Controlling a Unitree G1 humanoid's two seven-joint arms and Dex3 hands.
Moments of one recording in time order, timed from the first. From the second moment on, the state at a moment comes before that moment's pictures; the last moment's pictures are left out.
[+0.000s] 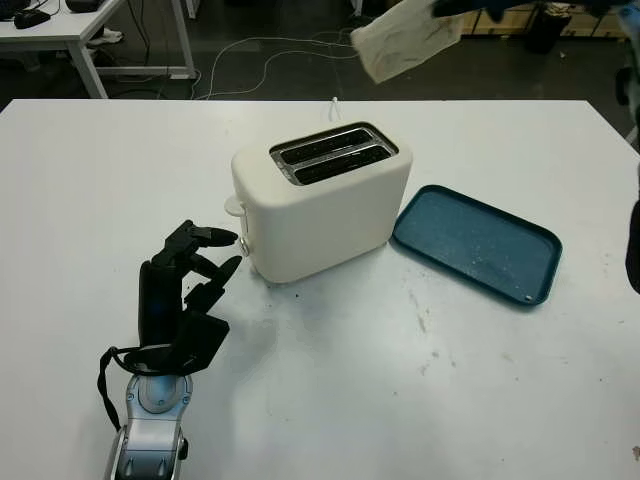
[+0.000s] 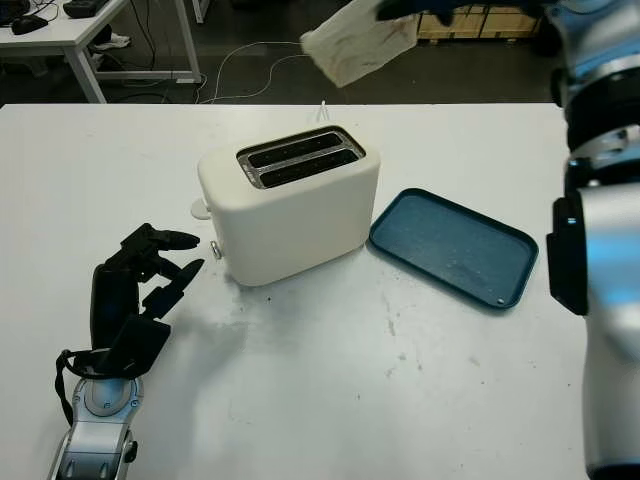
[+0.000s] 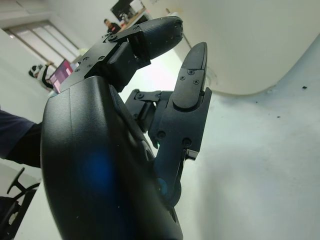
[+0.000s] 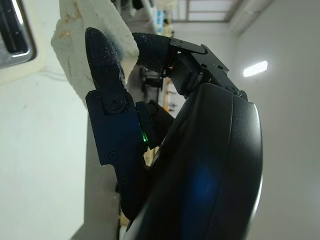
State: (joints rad) left arm 0.10 0.06 0.01 -0.18 0.30 -0.18 0.19; right arm -1.49 -0.60 0.23 1.16 -0.33 -0.54 0.60
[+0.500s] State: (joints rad) left arm 0.10 0.06 0.01 -0.18 0.30 -0.18 0.19; right arm -1.52 -0.54 0.30 1.16 -0.41 -0.49 0.67
